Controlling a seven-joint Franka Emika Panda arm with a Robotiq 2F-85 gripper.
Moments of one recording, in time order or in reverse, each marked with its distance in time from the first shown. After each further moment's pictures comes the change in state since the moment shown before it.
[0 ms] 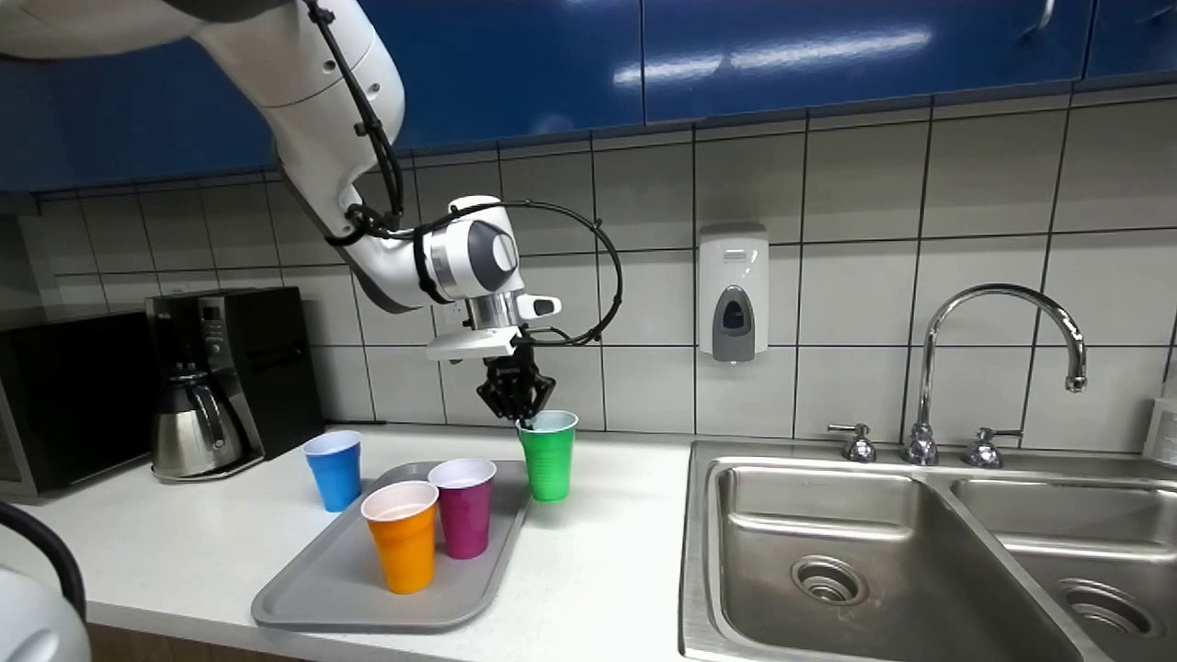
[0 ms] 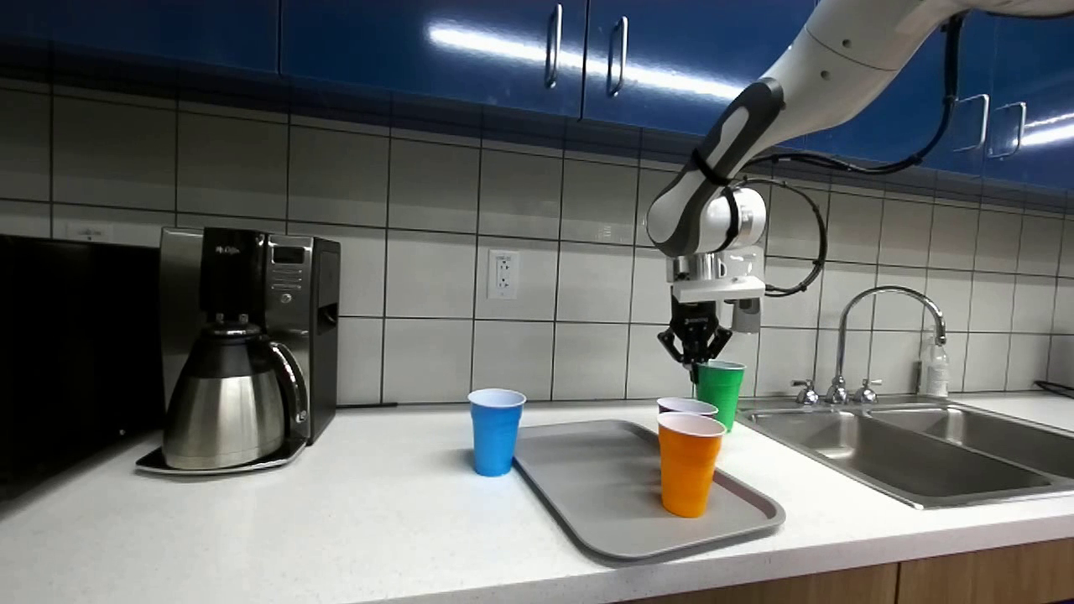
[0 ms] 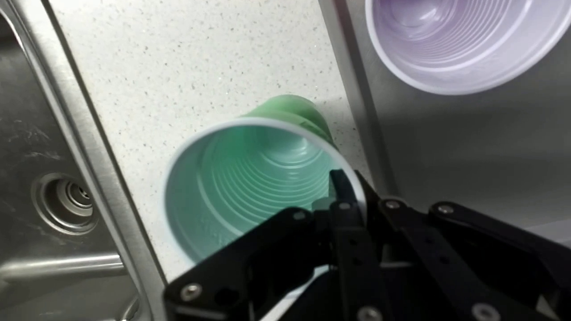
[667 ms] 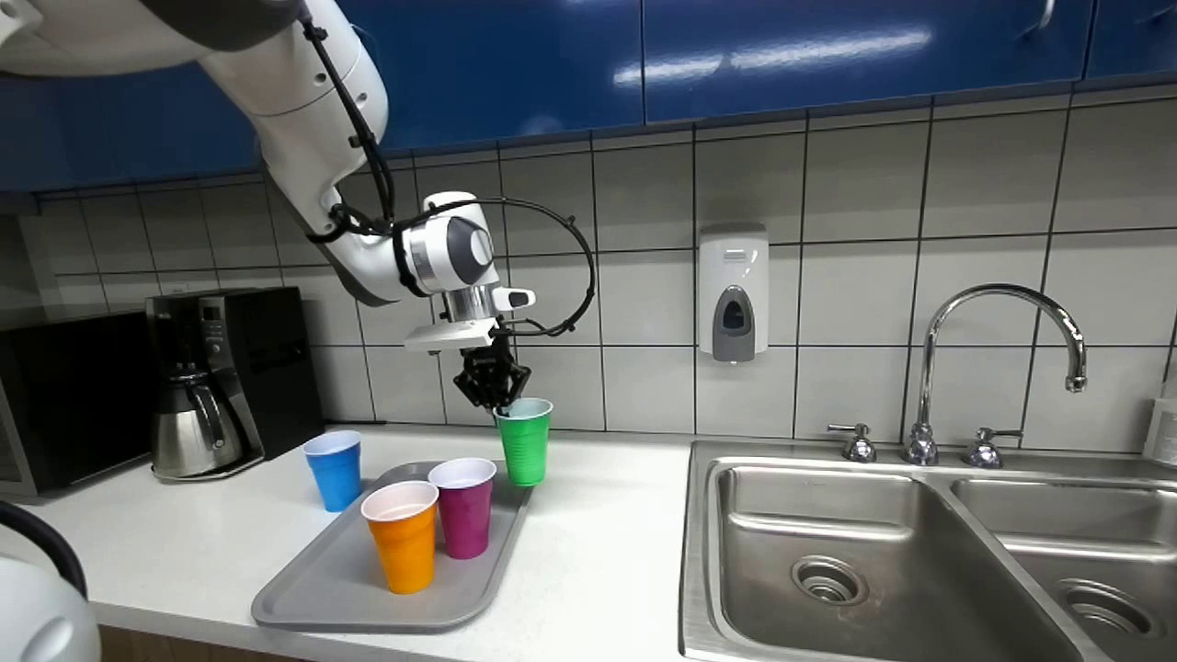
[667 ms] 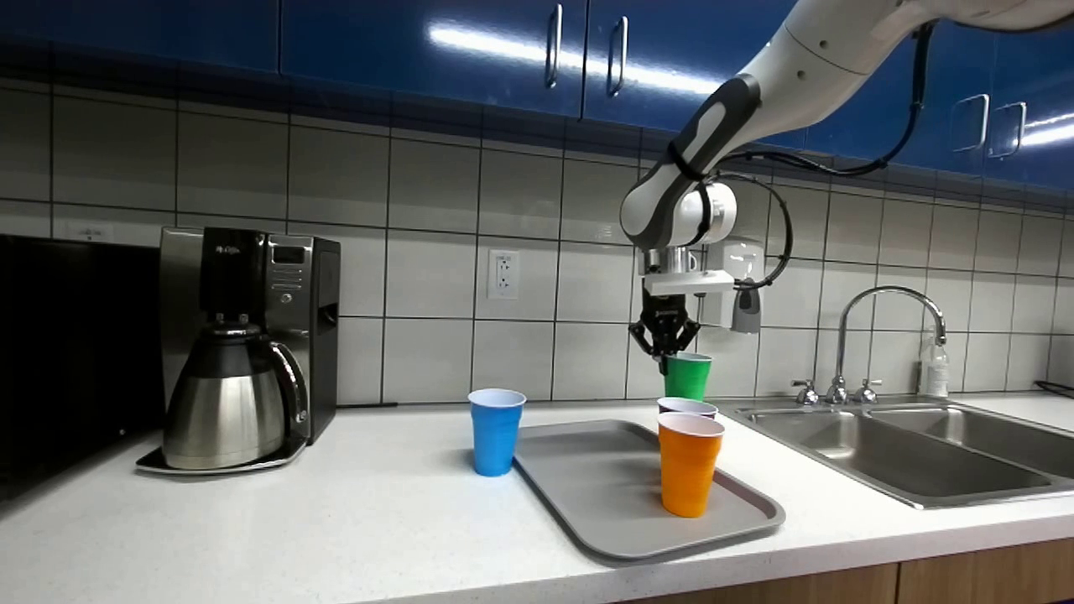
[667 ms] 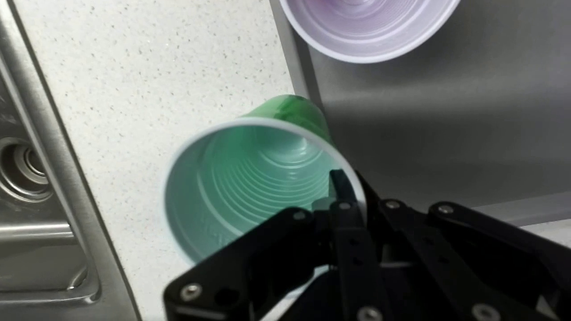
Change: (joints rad) arm 0.038 0.038 0.037 0.079 0.000 -0.016 -0.001
